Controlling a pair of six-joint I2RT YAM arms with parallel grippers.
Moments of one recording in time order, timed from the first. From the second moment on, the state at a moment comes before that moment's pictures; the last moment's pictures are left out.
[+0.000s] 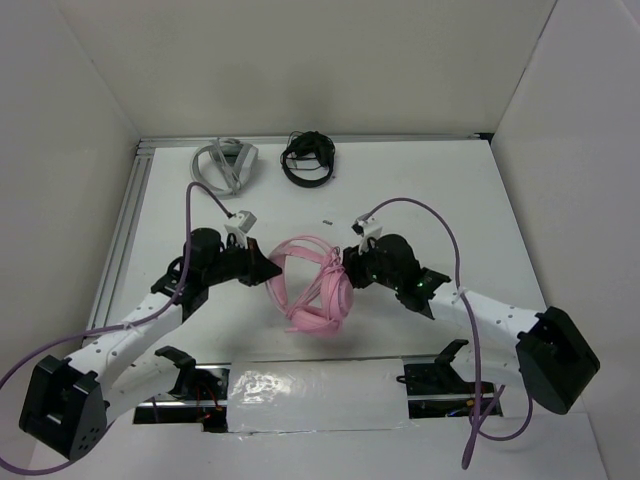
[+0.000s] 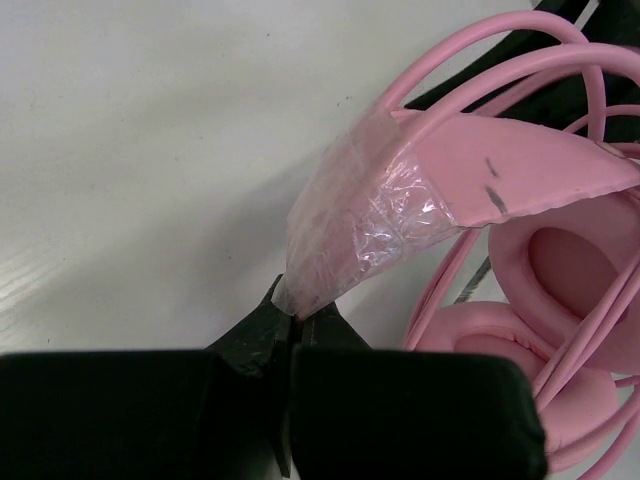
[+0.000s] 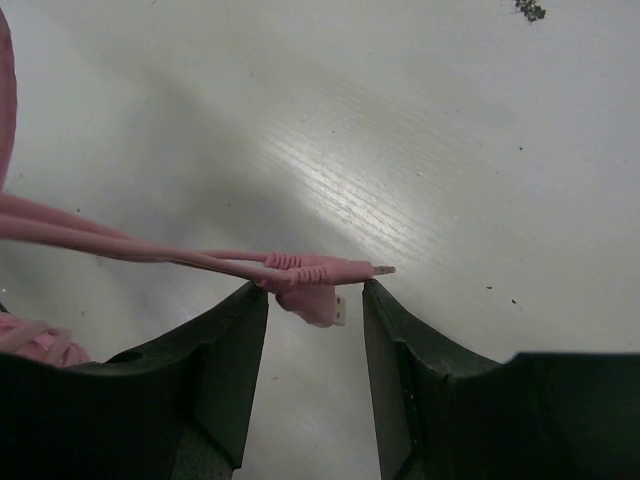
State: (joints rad) left arm -0.41 0.97 0.52 0.00 0.48 -0.45; right arm 0.68 1.15 0.53 0.14 -0.12 0.27
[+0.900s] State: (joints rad) left arm -0.34 1.02 0.45 0.06 0.49 -0.60; right arm 0.75 1.32 0.46 0.30 -0.05 0.46
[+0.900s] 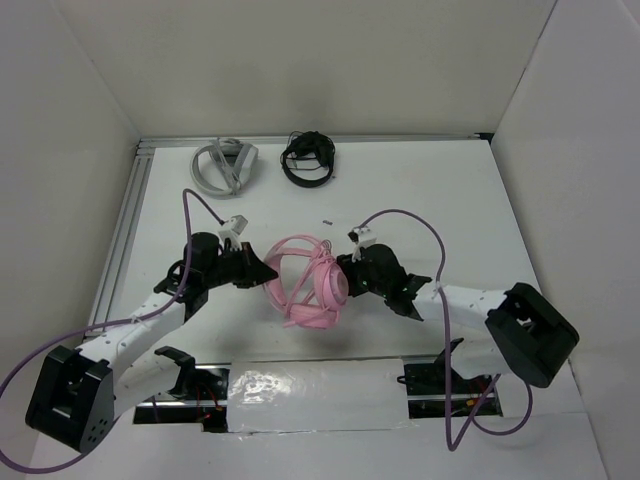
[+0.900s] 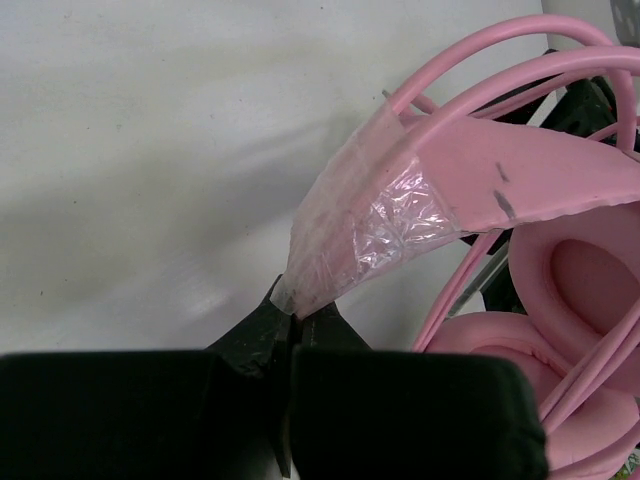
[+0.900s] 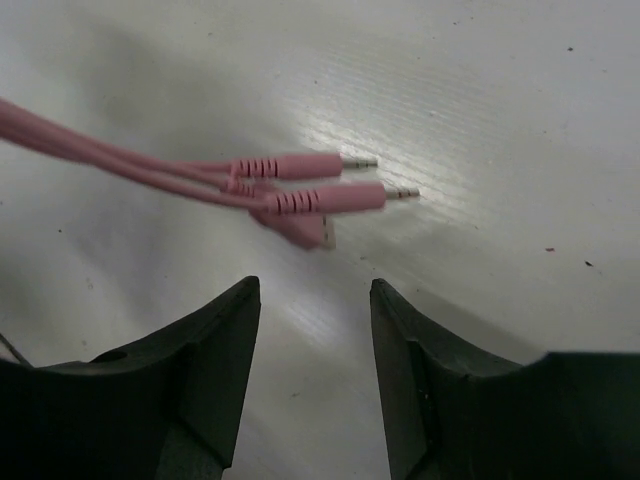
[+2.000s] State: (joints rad) left arm -0.32 0.95 0.50 -0.07 0.44 -0.54; right arm 0.56 1.38 1.01 -0.18 0.23 0.56
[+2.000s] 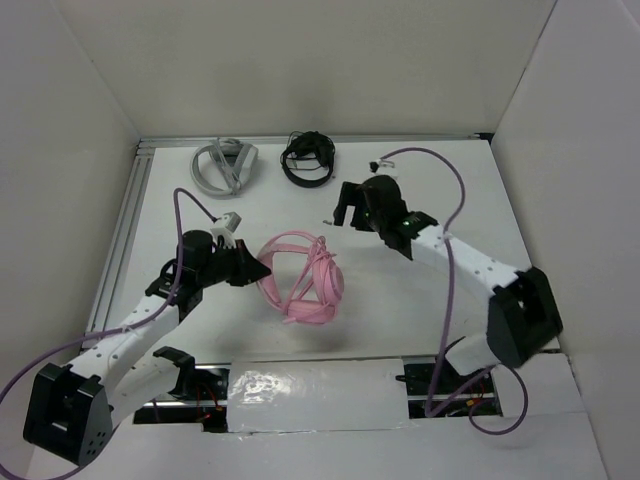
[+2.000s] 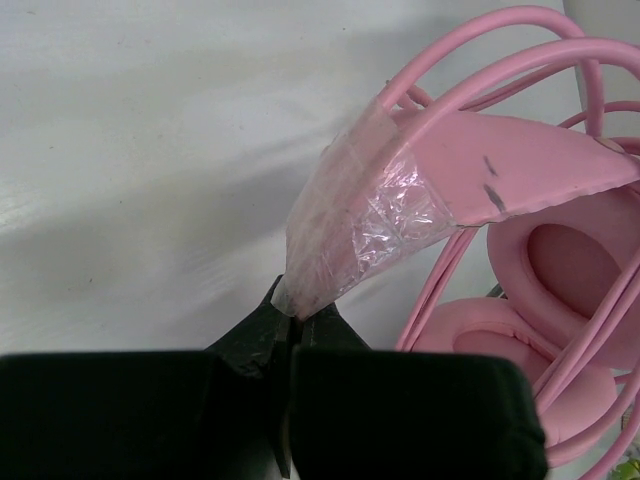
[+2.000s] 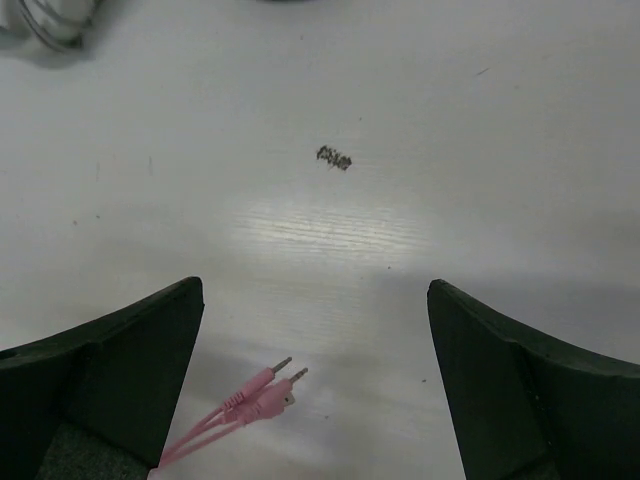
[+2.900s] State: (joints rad) left arm -0.32 1.05 0.47 -0.01 0.43 -0.53; right arm 0.62 1.71 1.07 -0.14 -0.25 0.52
